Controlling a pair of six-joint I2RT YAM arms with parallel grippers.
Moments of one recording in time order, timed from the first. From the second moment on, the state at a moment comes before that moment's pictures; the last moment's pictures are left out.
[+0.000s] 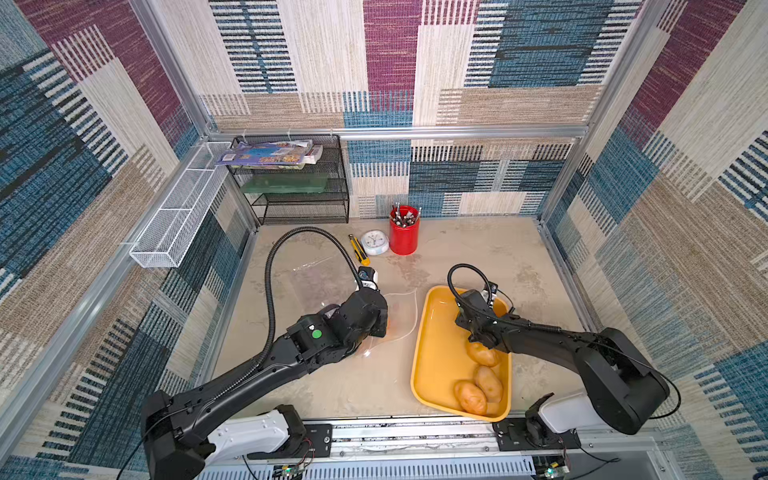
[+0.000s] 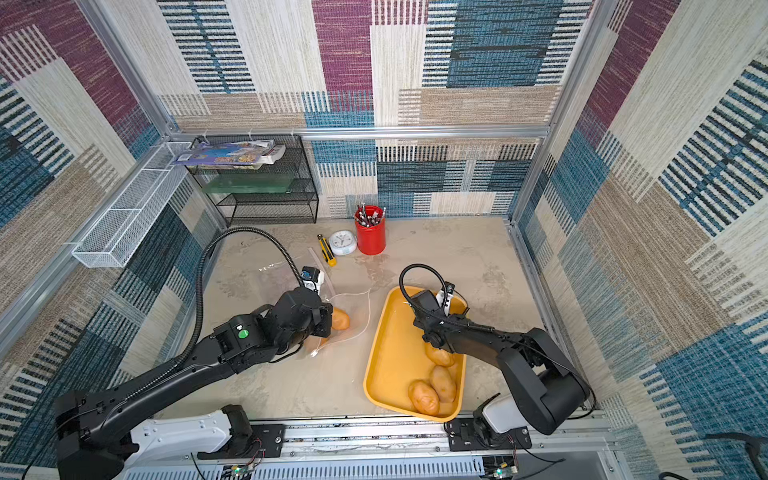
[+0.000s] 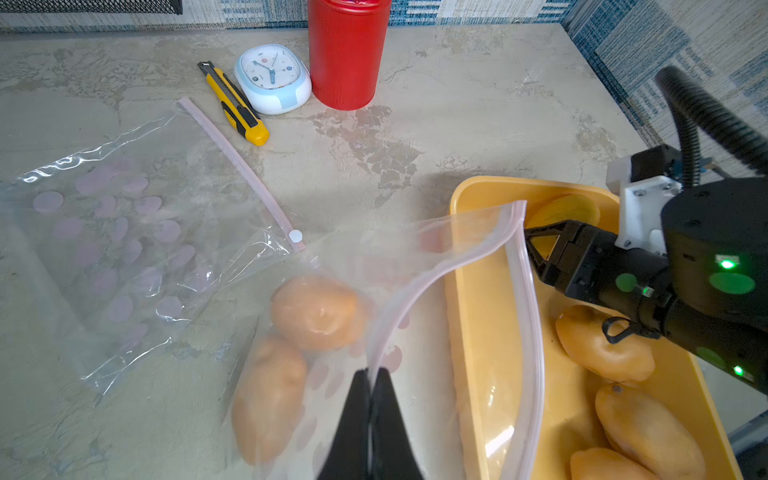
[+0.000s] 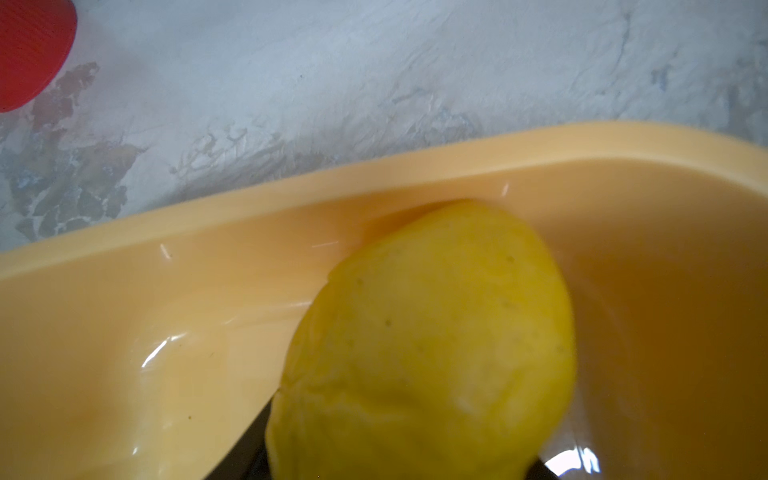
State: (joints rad) left arm -0.94 1.12 1.03 -0.66 -0.42 -0.57; right arm 0.57 1.44 0.63 -0.17 0.46 0.87
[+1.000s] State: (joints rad) left arm -0.94 1.12 1.03 -0.66 -0.42 -0.57; right arm 0.79 0.90 0.61 -0.20 0.34 0.74
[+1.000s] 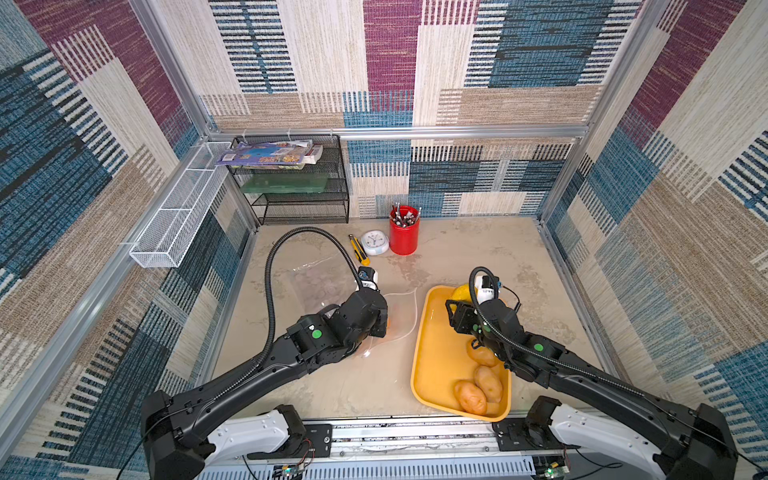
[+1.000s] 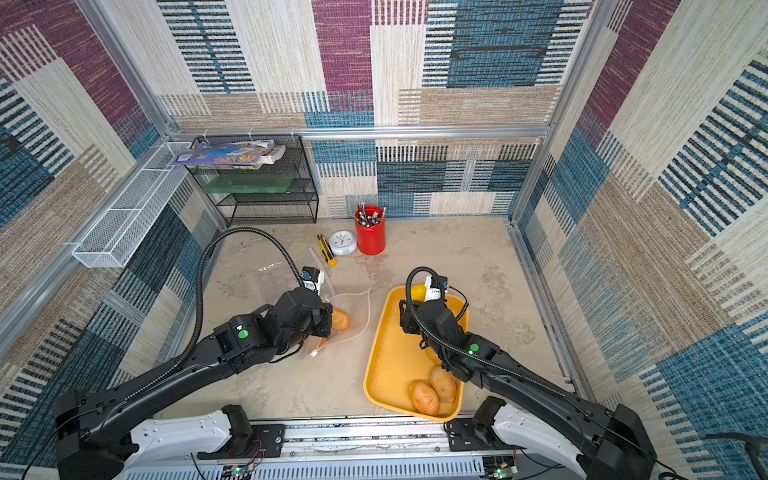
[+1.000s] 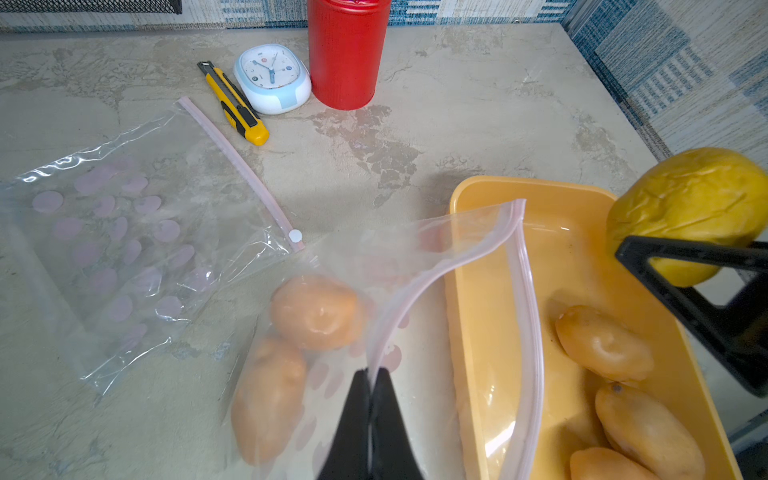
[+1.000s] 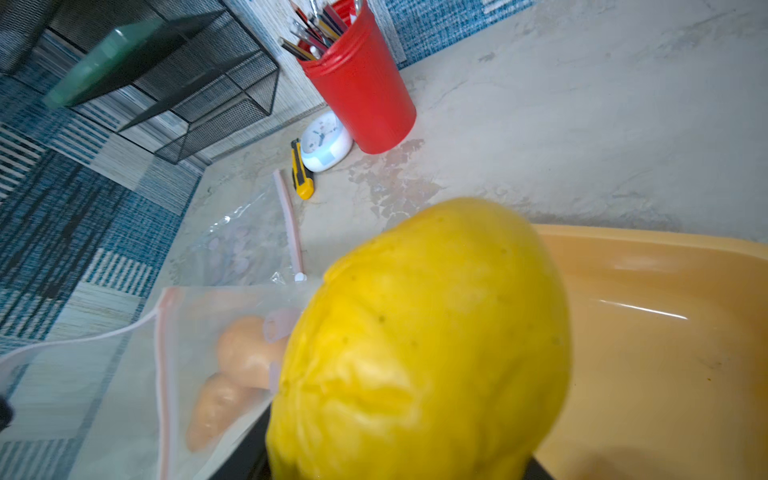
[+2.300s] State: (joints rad) left arm -0.94 1.11 1.03 -0.66 -0.42 -0.57; right arm 1.13 1.10 0.73 -0.03 0.24 0.65
